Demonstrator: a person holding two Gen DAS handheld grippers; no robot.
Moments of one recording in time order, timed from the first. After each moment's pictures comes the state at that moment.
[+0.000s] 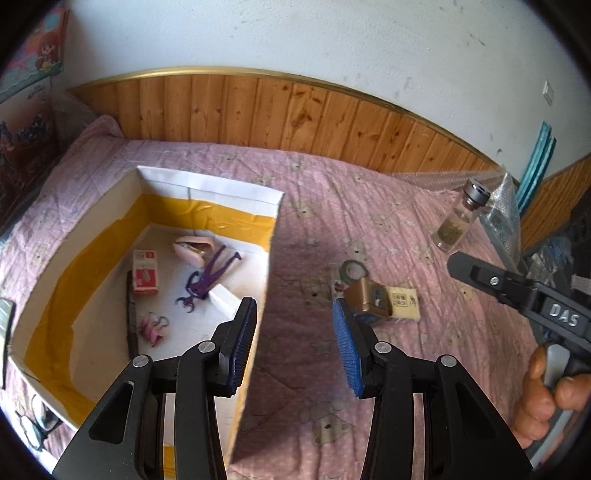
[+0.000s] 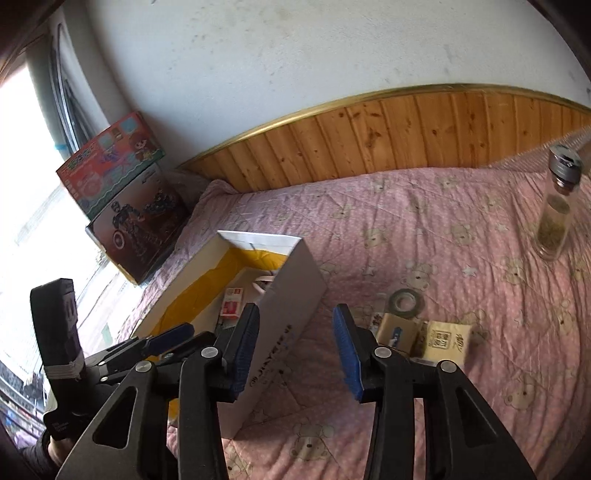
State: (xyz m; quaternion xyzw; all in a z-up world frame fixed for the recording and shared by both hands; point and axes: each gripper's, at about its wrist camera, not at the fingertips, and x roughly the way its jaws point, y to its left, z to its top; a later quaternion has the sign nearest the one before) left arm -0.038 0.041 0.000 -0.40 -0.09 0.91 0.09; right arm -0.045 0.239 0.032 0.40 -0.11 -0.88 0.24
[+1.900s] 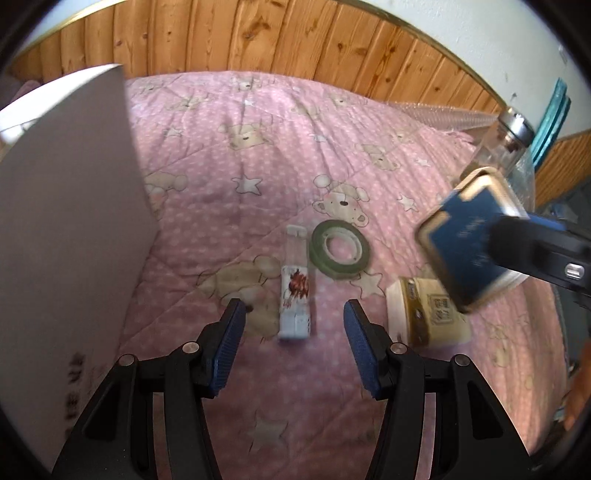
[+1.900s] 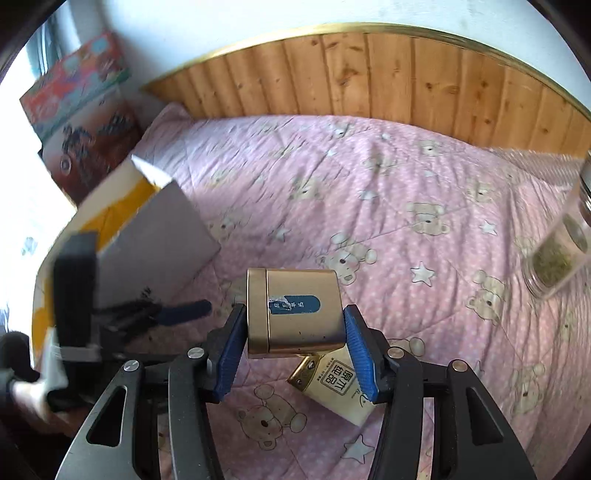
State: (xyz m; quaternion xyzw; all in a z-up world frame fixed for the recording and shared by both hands) left arm -0.163 0.136 -0.142 -0.48 -0.06 0.86 0.12; right arm -0.141 0.250 -0.025 0.46 0.03 -0.85 0.25
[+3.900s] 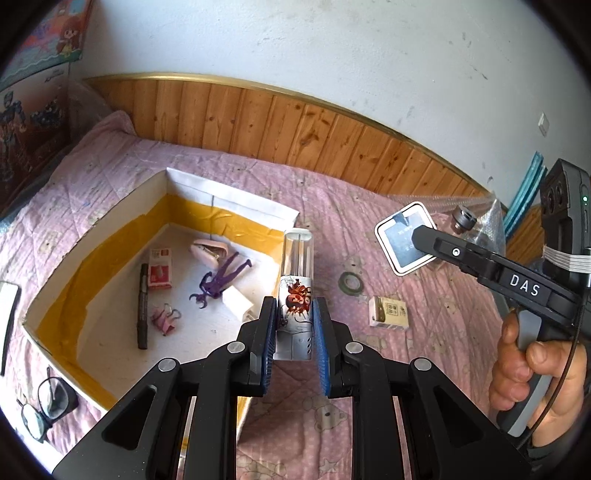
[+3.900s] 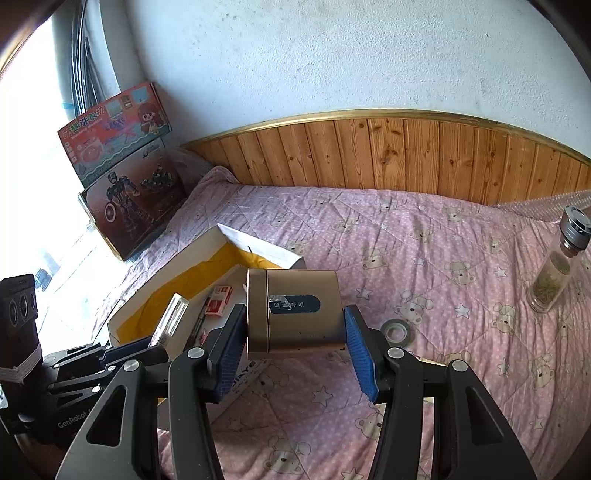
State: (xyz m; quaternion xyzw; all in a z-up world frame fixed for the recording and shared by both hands) left arm -0.006 -0.007 0.019 -0.38 -0.13 0.91 0.08; right arm -0.058 0.171 0.070 0.36 -0.01 -0.89 0.28
